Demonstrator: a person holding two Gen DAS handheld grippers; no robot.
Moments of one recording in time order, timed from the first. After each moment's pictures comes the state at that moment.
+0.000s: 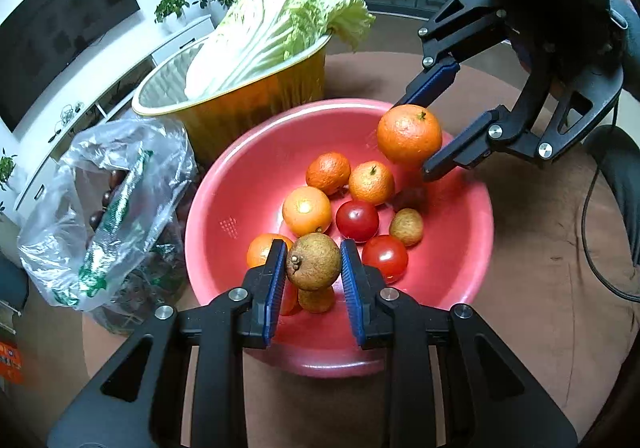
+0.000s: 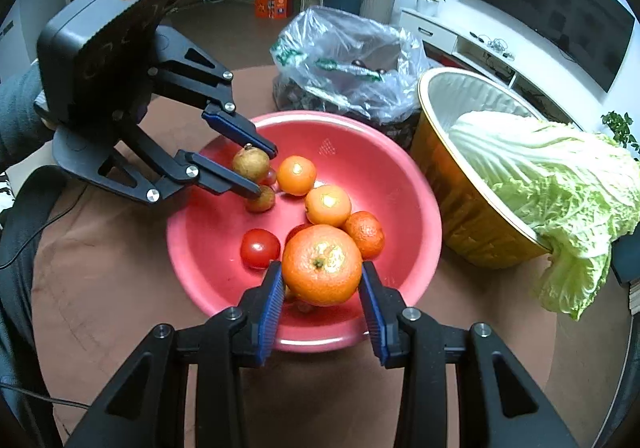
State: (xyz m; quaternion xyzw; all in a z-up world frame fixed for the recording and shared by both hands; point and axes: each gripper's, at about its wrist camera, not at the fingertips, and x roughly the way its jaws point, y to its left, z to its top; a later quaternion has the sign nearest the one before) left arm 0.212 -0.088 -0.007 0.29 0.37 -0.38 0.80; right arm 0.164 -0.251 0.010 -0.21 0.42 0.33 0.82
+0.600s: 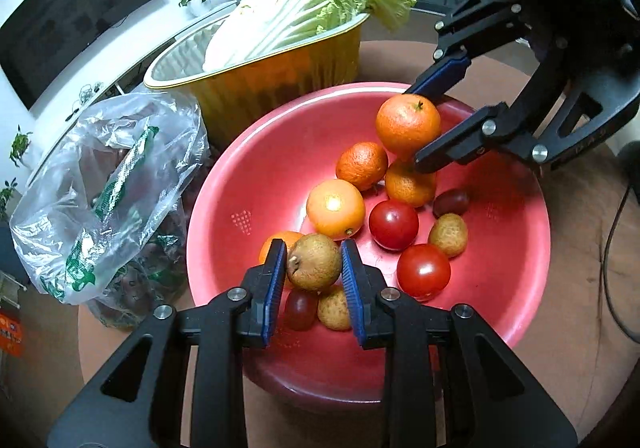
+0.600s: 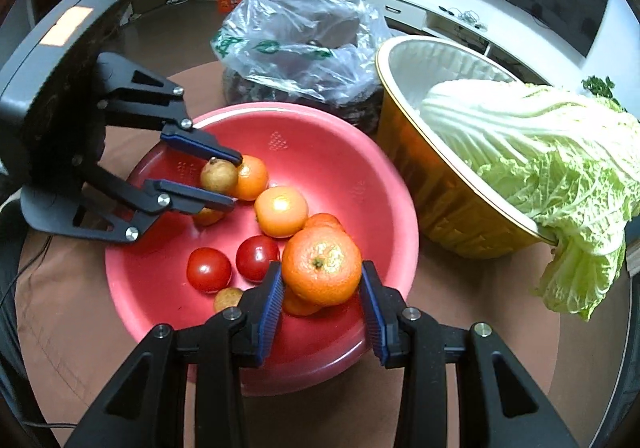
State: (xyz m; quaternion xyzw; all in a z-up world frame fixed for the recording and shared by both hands) left arm 0.237 -0.097 -0.028 0.28 0.38 -0.33 0.82; right arm 0.198 -0.251 -0.005 -0.18 0.45 0.28 0.83
